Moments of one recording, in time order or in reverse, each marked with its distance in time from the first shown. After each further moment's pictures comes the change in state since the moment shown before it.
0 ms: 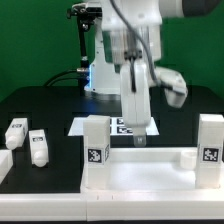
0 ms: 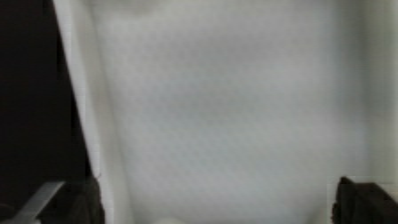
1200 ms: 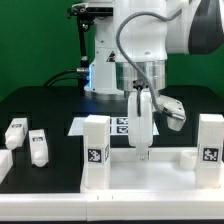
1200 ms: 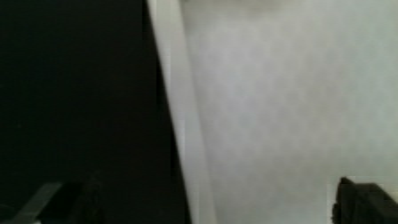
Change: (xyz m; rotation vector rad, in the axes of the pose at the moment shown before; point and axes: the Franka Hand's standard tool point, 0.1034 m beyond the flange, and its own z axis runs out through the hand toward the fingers) arm 0.002 0.042 0.046 0.099 0.025 0.027
